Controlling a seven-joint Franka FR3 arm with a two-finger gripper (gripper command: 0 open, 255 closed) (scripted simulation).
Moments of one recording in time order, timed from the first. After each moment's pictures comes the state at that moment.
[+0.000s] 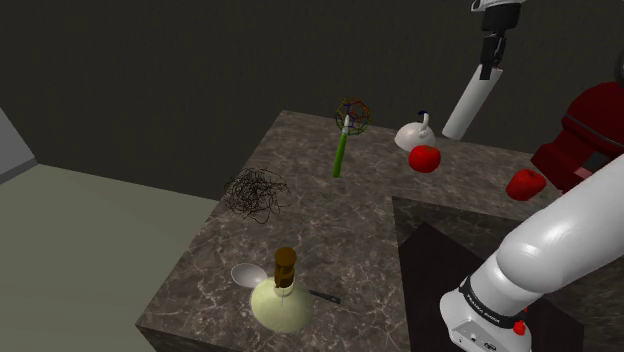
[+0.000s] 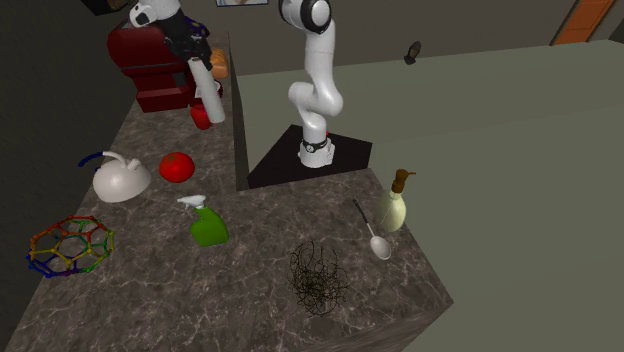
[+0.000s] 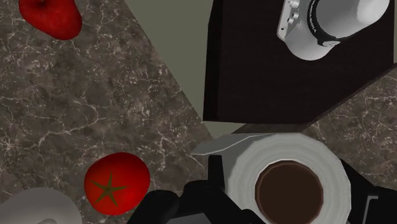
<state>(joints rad) -0.21 -0.16 -0.40 -1.52 -0.18 1.09 -0.70</state>
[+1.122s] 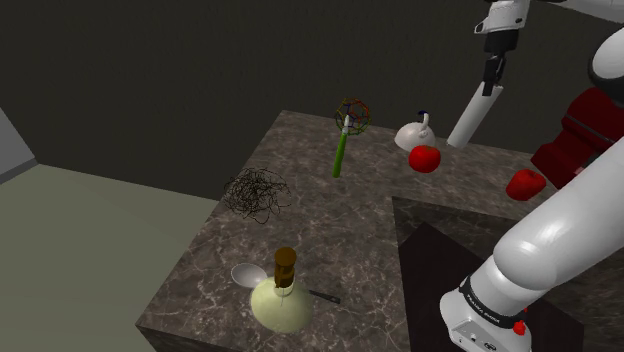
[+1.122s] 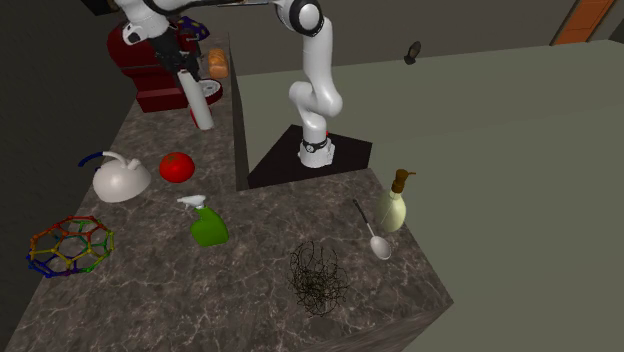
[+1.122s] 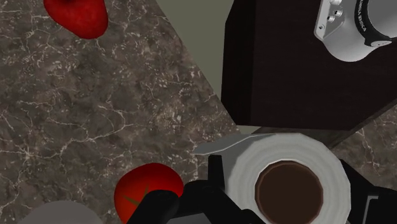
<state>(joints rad) -0.27 -0.07 -0.50 -1.58 -0.19 1.25 -0.85</state>
